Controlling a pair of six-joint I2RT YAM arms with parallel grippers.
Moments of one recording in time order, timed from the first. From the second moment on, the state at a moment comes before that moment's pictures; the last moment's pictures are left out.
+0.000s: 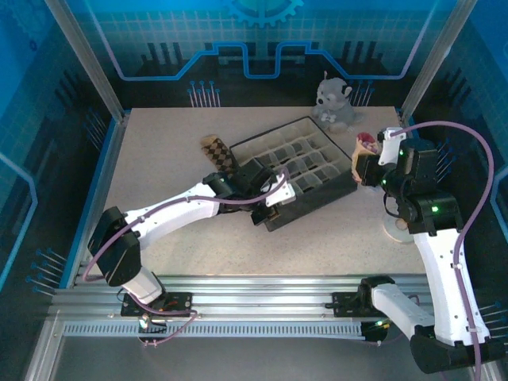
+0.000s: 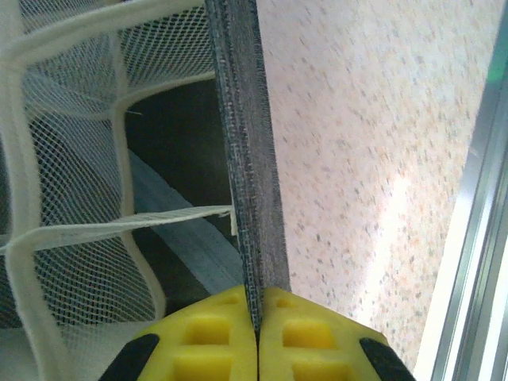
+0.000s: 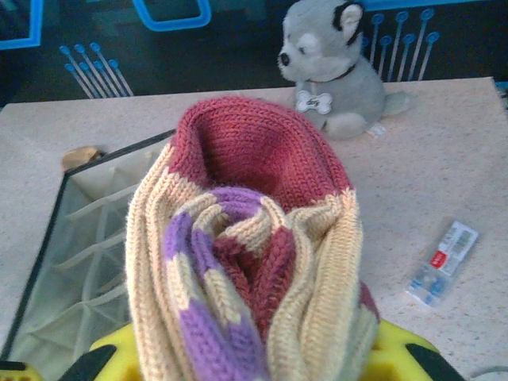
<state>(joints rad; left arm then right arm) -0.82 1.60 1.26 -0.64 0.24 0.30 0.10 0.92 1.26 -0.87 -0.09 0.14</state>
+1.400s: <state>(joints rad) -0.85 1.74 1.14 -0.30 0.27 0.64 0.10 0.99 1.20 -0.83 -0.25 0.14</state>
